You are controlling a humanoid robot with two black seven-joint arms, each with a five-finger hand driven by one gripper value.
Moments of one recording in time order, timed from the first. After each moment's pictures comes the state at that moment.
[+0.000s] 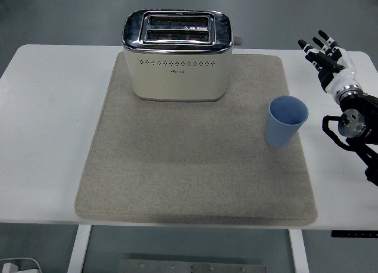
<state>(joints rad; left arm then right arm) -0.06 0.00 -0.05 -0.12 -0.03 -0.12 -0.10 0.86 -0.32 0.60 0.77 -0.10 -0.22 0.28</state>
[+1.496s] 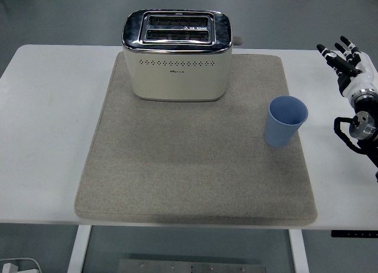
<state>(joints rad) -0.05 0.00 -0.05 -0.12 -0.03 -0.12 -0.10 0.85 -0.36 0.60 0.76 -0.11 -0.30 0.28</state>
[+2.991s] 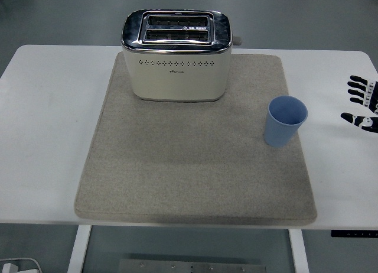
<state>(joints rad) -0.05 0.00 -0.05 -0.12 -0.03 -0.12 -0.10 0.62 -0.99 0.31 1.25 -0.45 0.01 0.61</state>
